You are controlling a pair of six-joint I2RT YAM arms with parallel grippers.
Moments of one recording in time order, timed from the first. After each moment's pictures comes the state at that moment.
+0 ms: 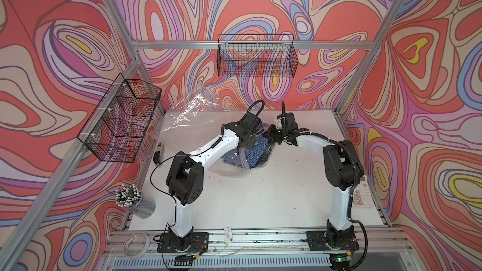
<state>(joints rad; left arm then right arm) -0.64 1.94 1.70 -0.82 -0.27 -0.16 0.32 2.03 1.44 -0.16 -0.43 0.77</state>
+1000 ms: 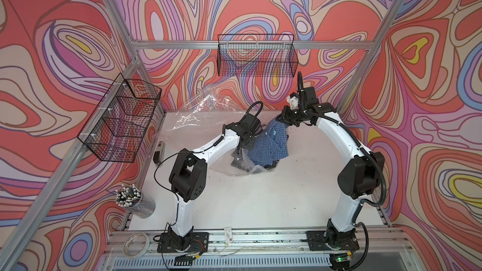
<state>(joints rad) -0.62 2.00 1.70 -0.78 -0.25 -0.17 0.23 1.86 1.83 -0.84 -0.42 0.49</state>
